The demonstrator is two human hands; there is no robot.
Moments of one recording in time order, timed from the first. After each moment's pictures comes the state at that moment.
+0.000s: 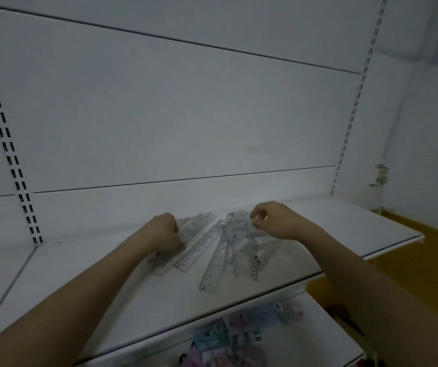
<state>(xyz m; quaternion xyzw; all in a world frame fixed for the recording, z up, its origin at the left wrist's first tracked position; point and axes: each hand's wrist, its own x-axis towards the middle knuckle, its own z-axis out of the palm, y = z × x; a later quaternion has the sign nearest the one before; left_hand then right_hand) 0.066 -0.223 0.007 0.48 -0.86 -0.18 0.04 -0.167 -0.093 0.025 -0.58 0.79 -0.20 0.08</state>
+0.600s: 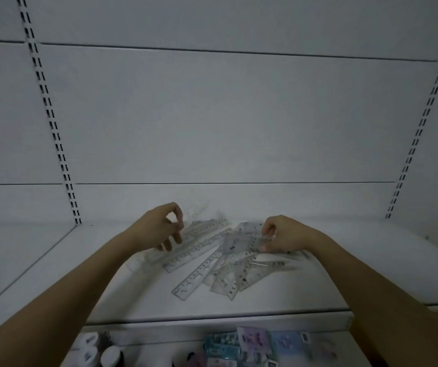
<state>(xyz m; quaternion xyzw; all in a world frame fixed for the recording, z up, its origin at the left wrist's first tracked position) 0.060 -0.178 0.025 0.50 -0.77 -0.31 0.24 -0.251 -0.134 0.005 -0.70 0.69 -0.13 0.16</state>
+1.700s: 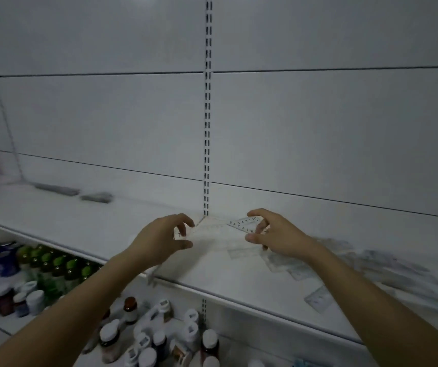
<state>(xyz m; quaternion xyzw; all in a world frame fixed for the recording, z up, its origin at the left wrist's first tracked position) 0.288 -0.120 0.006 0.62 -0.74 -0.05 0.26 0.004 -0.171 0.021 -0.78 0.47 -0.28 0.30</state>
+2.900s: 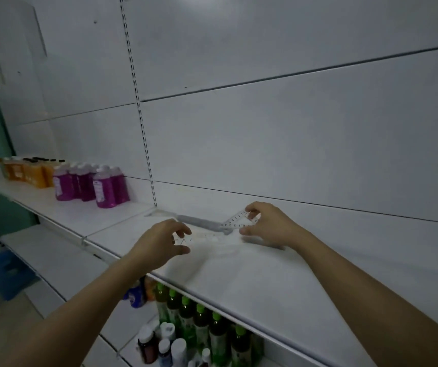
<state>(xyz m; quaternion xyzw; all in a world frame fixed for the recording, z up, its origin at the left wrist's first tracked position) 0.808 -0.177 0.037 0.72 -0.65 0.01 0.22 0.562 -0.310 0.046 -0.84 0.39 -0.28 0.24</state>
